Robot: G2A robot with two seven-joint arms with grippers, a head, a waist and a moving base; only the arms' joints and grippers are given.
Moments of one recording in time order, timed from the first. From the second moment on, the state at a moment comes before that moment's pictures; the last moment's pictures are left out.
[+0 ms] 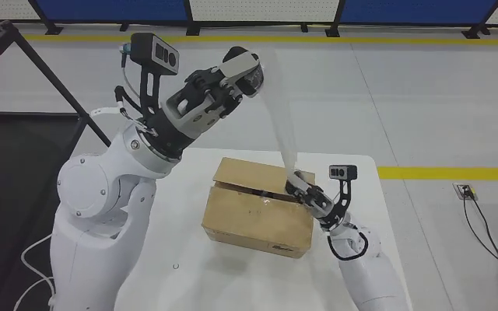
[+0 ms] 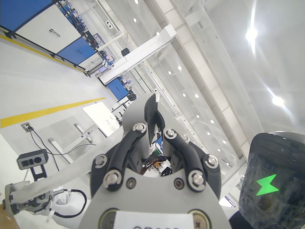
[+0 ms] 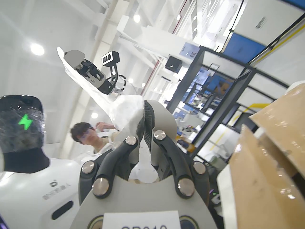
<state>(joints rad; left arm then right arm) 0.55 -1.29 -1.30 -1.86 -0.47 0.09 -0.55 -0.87 -1.49 1.42 -1.12 0.50 -0.80 1.02</state>
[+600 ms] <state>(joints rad) 0.72 -1.27 -1.43 -1.91 -0.46 0.06 -0.55 -0.97 -1.47 1.49 -1.28 0.14 -0.97 0.57</state>
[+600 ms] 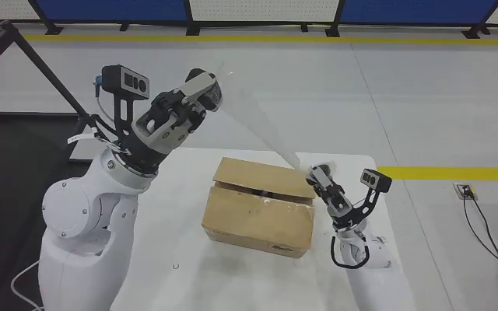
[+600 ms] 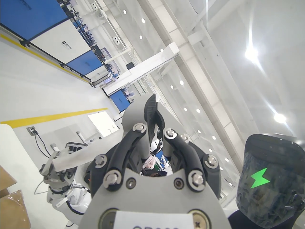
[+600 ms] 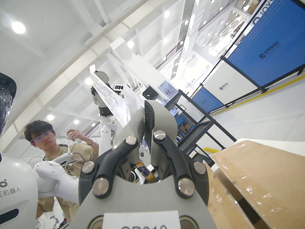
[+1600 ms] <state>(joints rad) 1.07 -1.24 -1.58 -1.95 -0.45 0.08 -0.41 -1.10 -1.47 1.52 -1.49 -0.31 -0.83 0.24</state>
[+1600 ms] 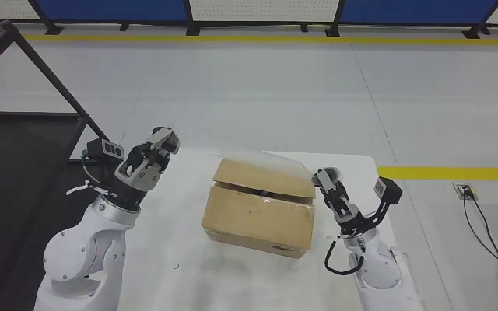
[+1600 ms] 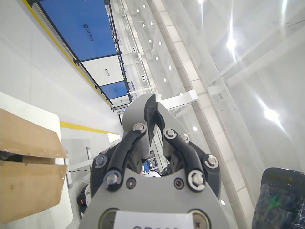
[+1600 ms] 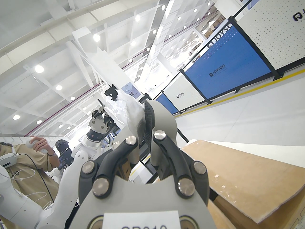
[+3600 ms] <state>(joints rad) 1.13 -1.25 -1.46 -1.60 -0.45 0.14 -0.26 -1.16 -1.46 1.38 -1.37 -0.91 -0.52 -0.32</state>
